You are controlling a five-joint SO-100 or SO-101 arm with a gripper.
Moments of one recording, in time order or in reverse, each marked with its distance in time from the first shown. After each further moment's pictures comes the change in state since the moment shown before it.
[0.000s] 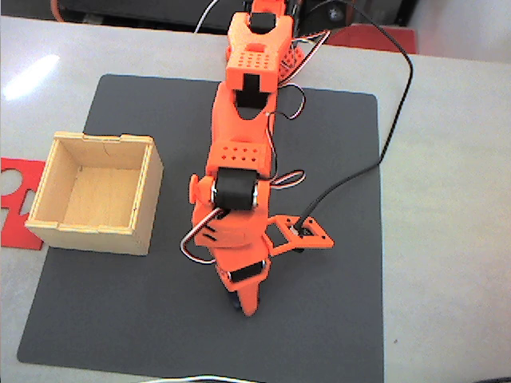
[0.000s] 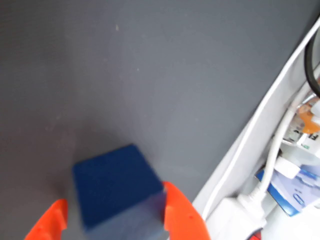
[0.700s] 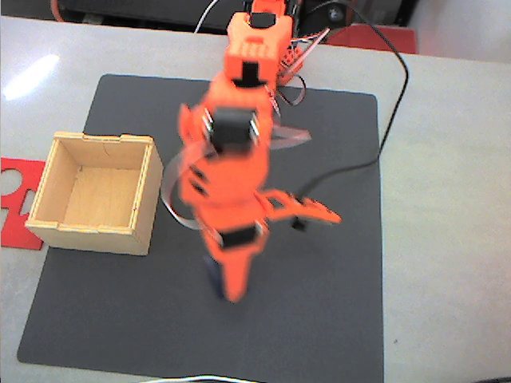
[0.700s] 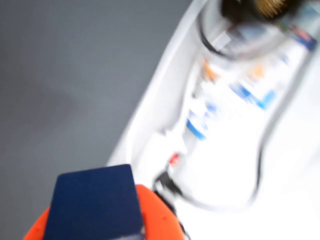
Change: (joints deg) arm 2.6 10.0 -15.8 8.6 1.1
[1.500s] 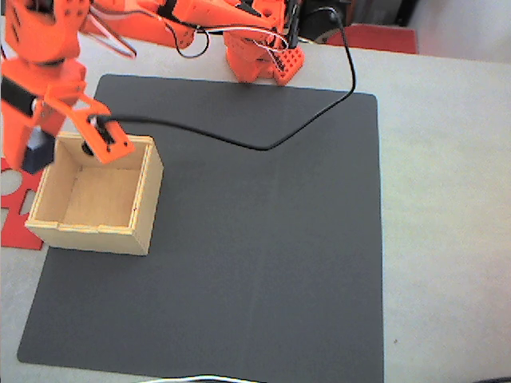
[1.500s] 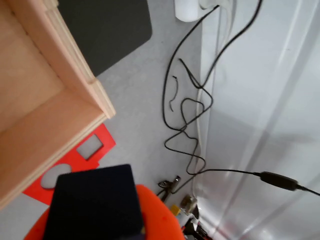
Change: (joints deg) arm 37.1 10.9 6.8 3.7 11.4
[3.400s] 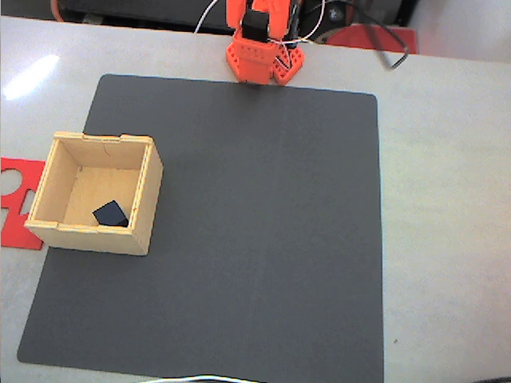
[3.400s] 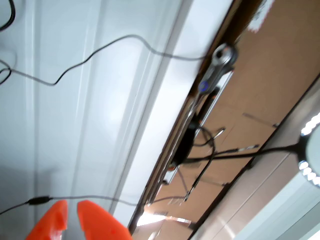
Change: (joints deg) arm -31.1 61.5 12.3 0.0 -1.4
